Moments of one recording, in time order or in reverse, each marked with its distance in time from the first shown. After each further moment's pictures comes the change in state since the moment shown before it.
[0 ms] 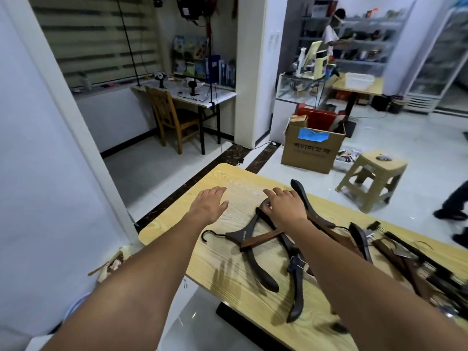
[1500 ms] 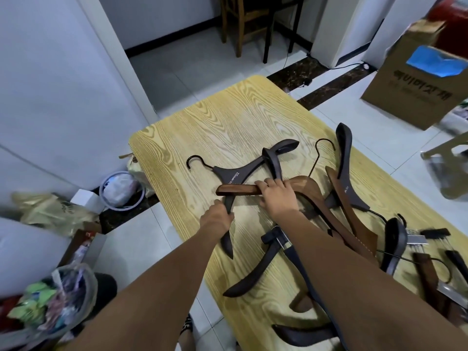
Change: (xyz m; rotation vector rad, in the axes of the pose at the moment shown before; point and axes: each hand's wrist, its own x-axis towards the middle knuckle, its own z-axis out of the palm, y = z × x) left_hand 0.004 0.113 0.219 -0.393 -0.284 -0.946; right_hand 0.057 0.081 0.192 0.034 -0.313 -0.483
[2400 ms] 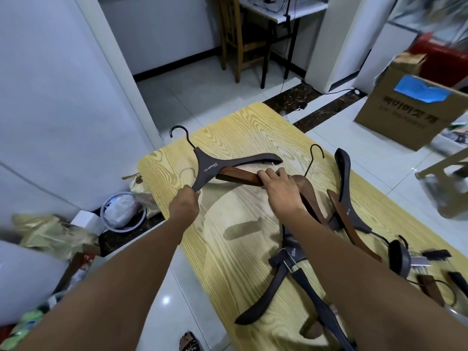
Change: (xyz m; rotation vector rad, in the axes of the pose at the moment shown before) left_hand 0.039 -0.040 -0.105 -0.013 0.327 0.116; right_hand 0.016 -0.012 -0.071 0.043 0.311 -0.012
